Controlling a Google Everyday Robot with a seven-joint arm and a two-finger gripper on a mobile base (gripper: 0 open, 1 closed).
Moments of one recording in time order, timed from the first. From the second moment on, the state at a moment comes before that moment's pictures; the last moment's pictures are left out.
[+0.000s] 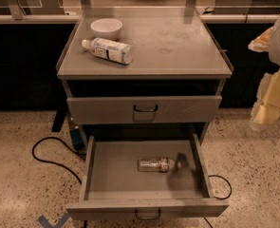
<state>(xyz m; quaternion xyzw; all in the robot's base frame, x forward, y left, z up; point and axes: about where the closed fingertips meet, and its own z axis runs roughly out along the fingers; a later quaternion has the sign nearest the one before) 0.438 -0.217 0.976 -0.60 0.78 -0.03 0.16</state>
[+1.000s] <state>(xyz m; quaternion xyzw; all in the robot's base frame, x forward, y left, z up) 0.420 -0.208 0.945 -0.63 0.75 -0.03 0.19</state>
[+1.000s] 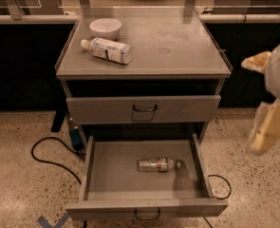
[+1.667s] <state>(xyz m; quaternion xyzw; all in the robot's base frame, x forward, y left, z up) 0.406 -0.174 0.778 -0.68 0.70 0.00 0.19</state>
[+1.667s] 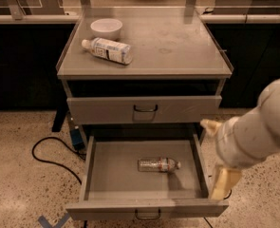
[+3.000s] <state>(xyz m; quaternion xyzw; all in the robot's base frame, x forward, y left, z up) 0.457 -0.177 0.722 -0.66 0.71 -0.01 0.24</state>
